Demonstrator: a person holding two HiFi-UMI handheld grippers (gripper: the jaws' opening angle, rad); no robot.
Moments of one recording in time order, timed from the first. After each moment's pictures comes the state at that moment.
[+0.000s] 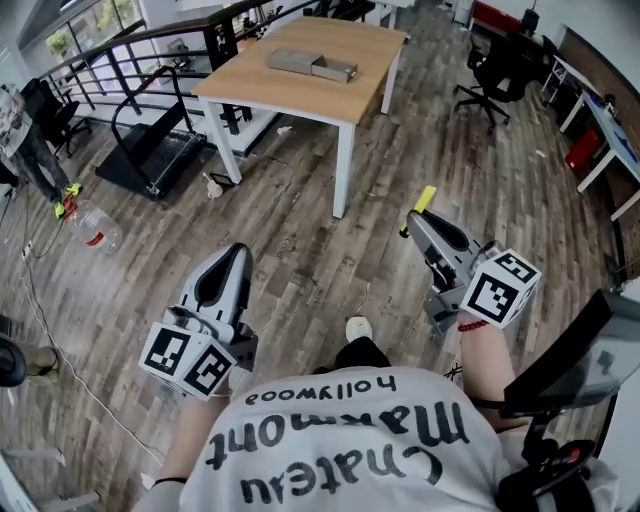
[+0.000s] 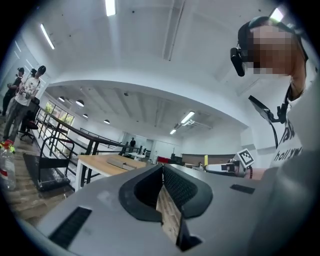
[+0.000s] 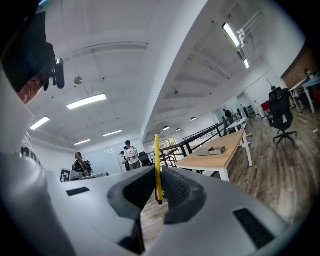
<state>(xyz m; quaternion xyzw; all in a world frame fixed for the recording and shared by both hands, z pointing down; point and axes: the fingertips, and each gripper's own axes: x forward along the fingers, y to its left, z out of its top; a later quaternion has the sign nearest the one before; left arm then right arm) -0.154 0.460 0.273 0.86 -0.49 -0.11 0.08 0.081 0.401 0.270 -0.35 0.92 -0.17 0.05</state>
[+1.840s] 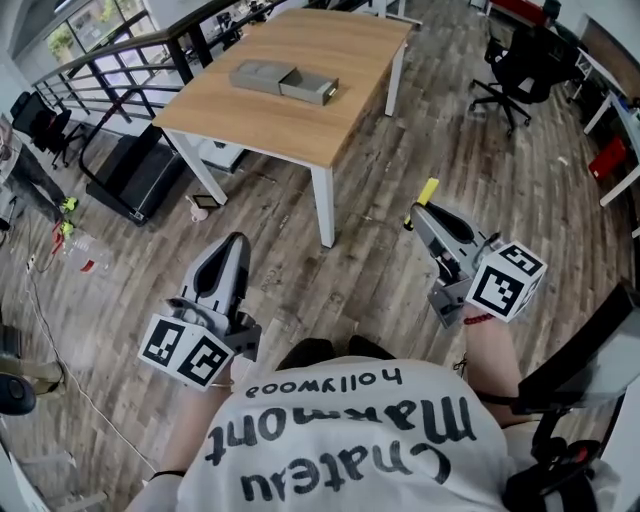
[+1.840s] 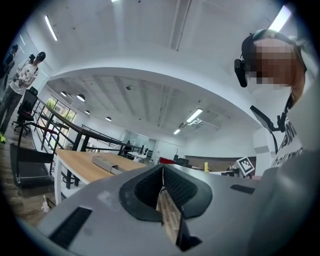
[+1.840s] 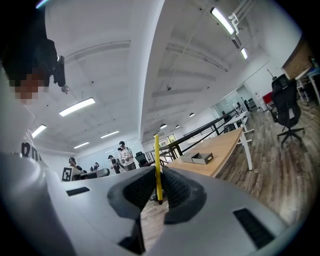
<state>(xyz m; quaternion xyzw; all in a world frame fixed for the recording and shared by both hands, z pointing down) -0.021 0.151 0.273 0.85 -0.51 -0.12 0.10 0.218 0.090 0.289 -0.33 0.92 -0.20 0.04</state>
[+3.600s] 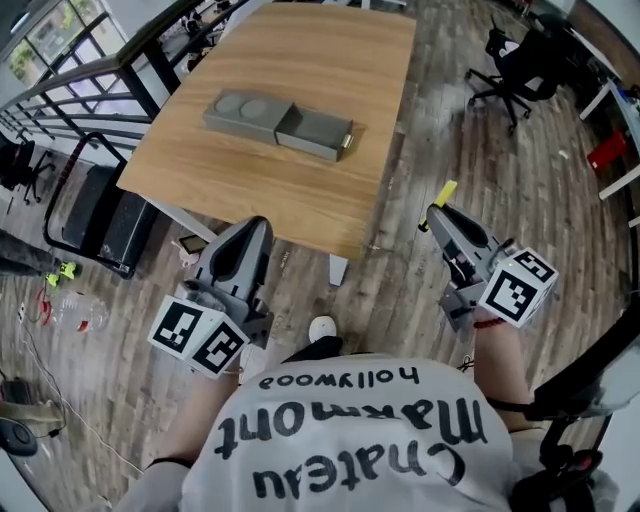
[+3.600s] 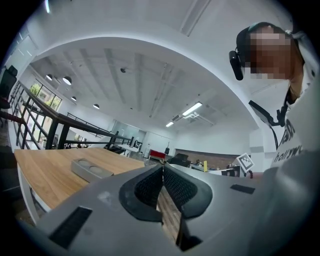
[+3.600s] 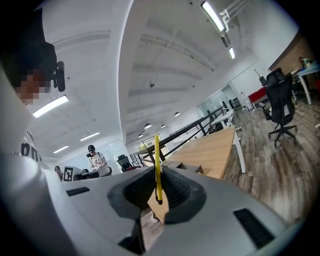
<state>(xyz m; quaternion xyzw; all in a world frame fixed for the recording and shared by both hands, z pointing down) -0.080 -0.197 0.281 0.89 -0.43 -0.09 0.13 0.154 -0.210 0.301 -0.41 0.88 -0.24 0.03</state>
